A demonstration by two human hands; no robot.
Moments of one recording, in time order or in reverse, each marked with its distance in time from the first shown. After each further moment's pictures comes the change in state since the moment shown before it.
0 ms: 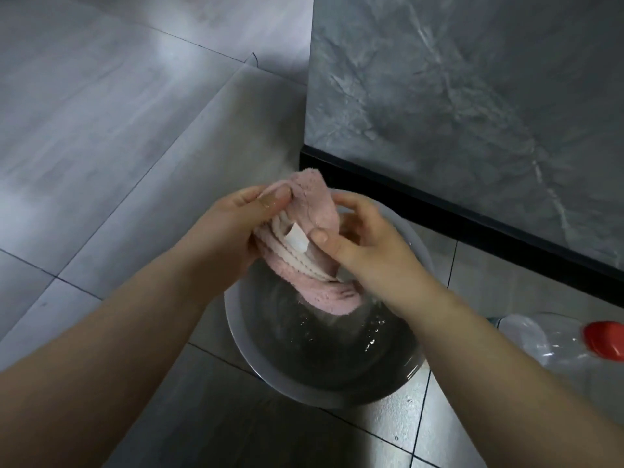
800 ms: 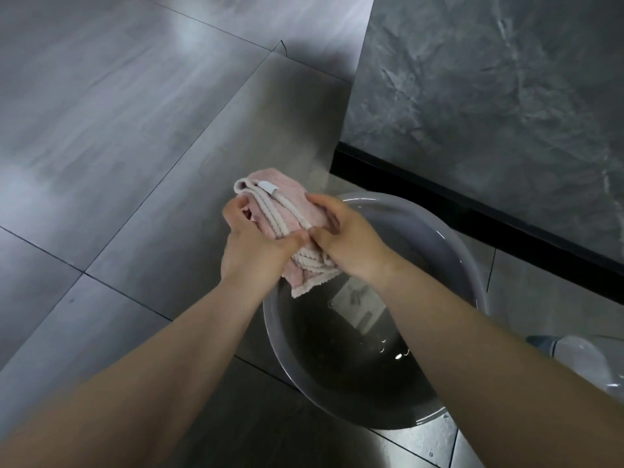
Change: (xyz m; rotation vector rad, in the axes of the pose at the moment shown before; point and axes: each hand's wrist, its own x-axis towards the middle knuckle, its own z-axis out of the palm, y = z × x) left_hand 0.017 -0.043 -0.043 0.547 0.602 -0.003; right_hand 0.076 0.020 0.050 -0.256 -0.032 0.050
